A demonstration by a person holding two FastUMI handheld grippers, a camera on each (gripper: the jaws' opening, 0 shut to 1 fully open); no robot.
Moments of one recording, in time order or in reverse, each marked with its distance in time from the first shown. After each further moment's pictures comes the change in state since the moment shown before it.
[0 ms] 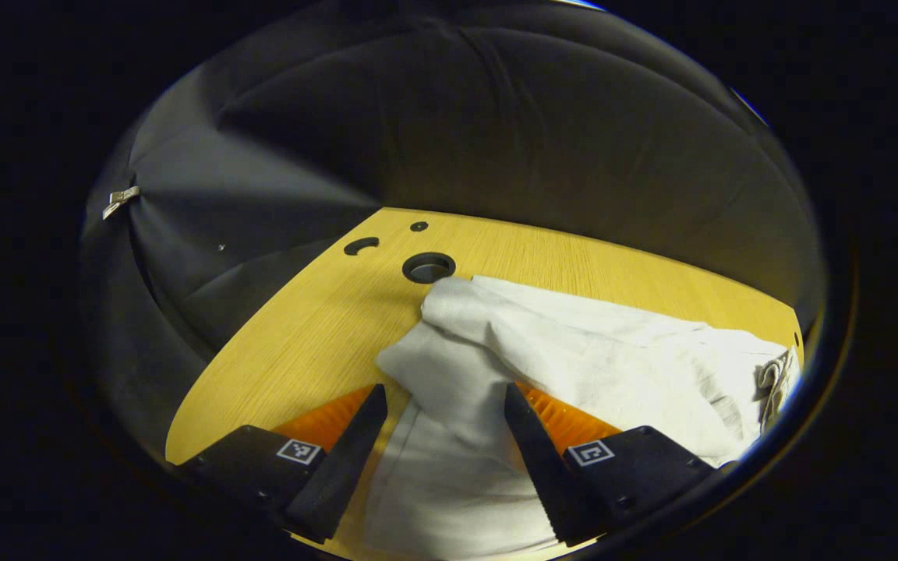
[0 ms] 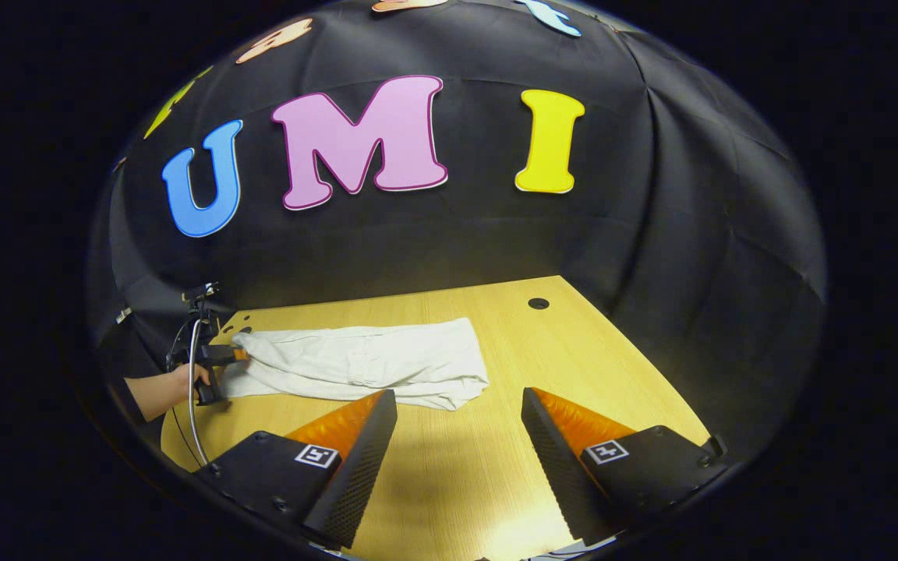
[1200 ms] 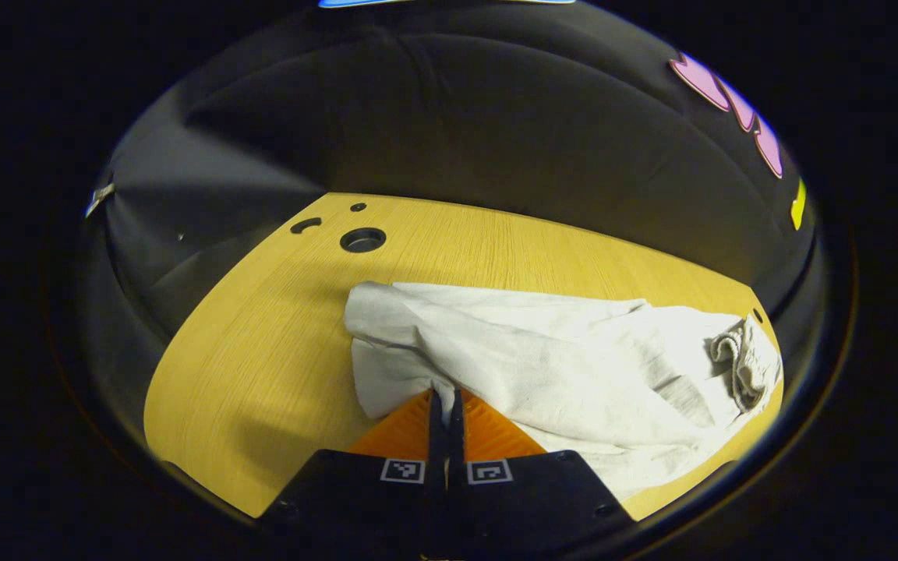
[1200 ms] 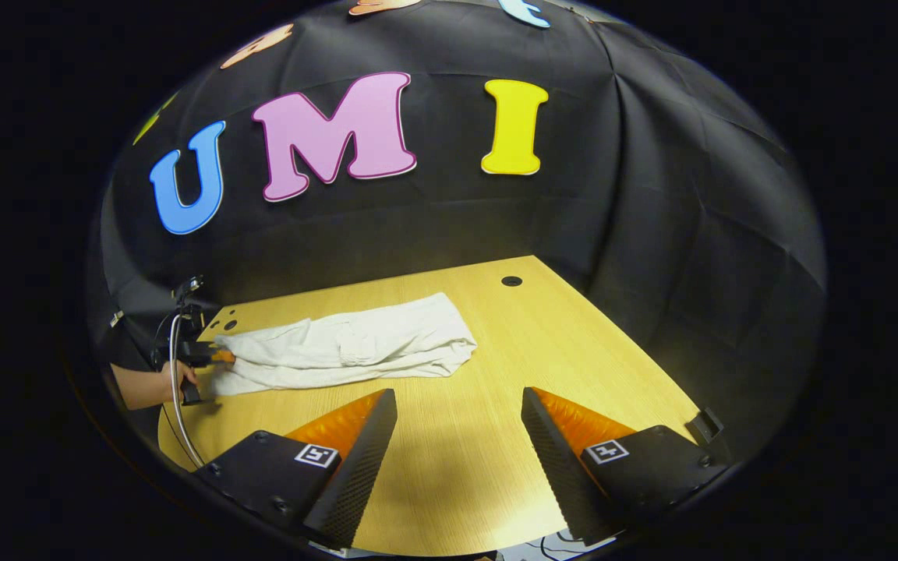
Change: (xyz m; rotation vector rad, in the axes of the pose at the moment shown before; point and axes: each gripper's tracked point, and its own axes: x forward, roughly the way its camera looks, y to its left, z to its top) left arm -0.036 -0.045 -0.030 0.006 0.051 -0.190; right arm -0.023 -0.040 -0.030 0.059 0.014 -0.079
